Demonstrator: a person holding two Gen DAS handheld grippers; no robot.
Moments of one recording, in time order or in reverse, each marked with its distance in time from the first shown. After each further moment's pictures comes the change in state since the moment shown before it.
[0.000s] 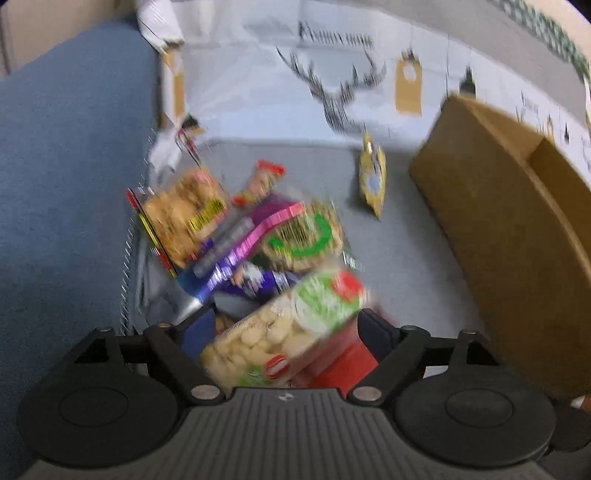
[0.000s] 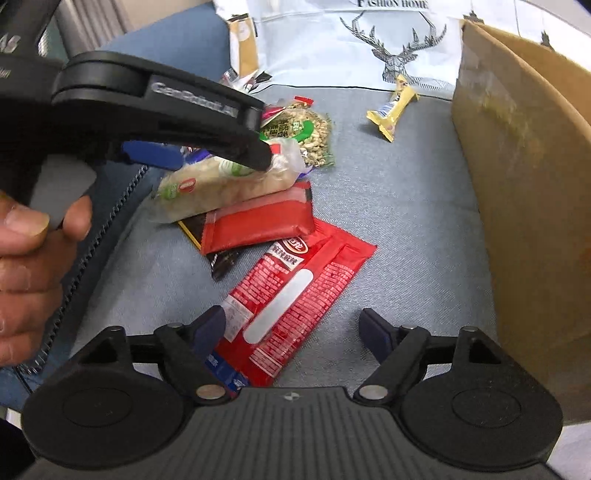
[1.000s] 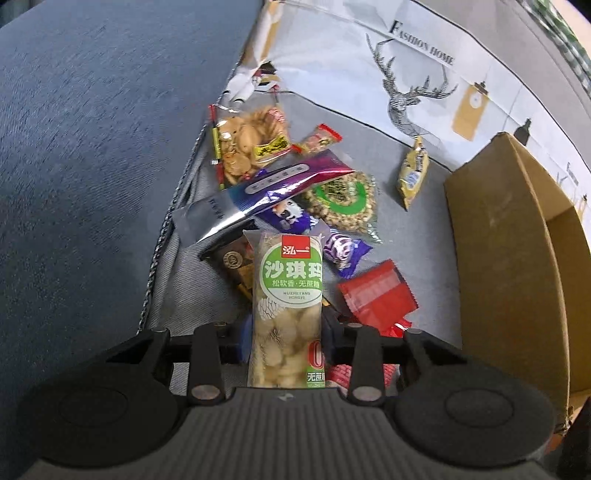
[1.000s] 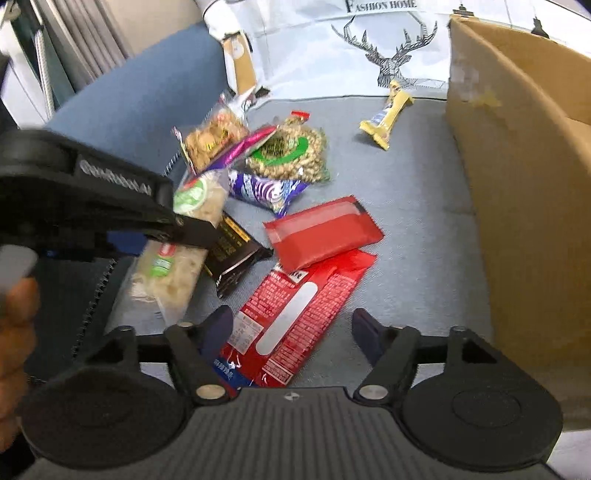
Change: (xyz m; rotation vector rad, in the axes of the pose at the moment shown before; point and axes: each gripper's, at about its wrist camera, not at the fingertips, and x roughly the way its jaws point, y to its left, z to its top) left arm -0.031 0.023 -0.022 -0.367 0.098 0.011; right arm -0.006 -0.011 0.009 0.073 -0.014 0.061
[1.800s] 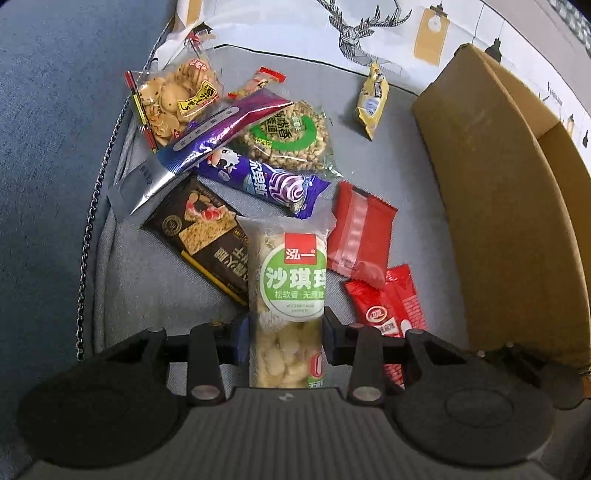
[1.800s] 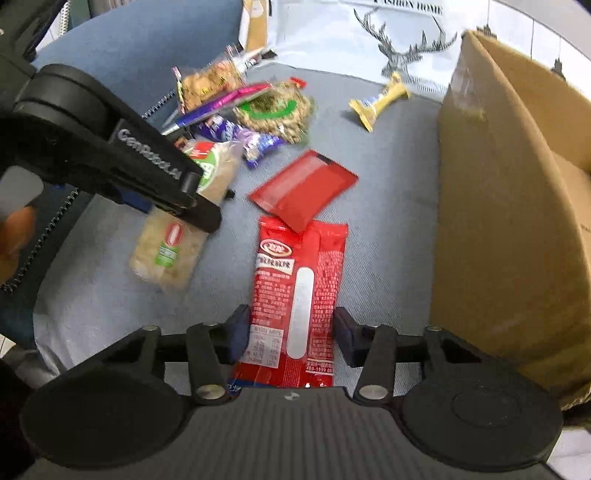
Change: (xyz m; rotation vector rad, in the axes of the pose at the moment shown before) left arm 0.024 -0.034 -0.017 0.198 0.120 -0.011; right arm -0.015 -0.020 -0.015 -0.218 0.097 -0.096
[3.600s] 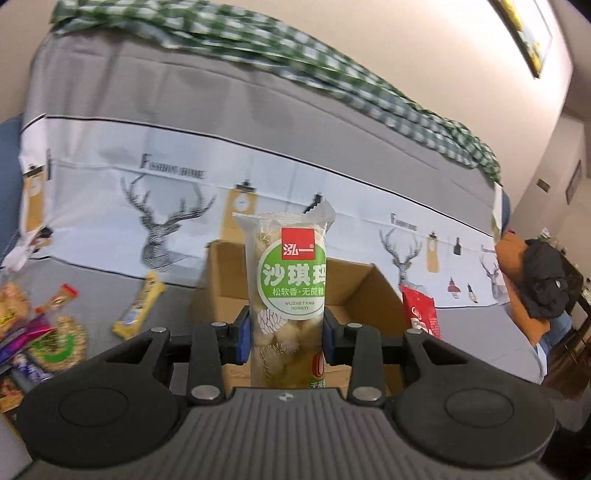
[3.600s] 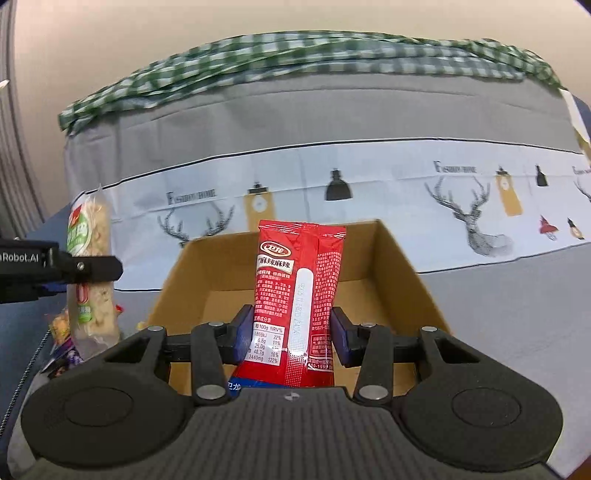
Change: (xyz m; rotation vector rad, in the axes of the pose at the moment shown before) left arm -0.090 -0.202 0.032 0.096 -0.580 -0.290; right arm -0.148 -0.227 -0.005 0.323 -0.506 -0.219
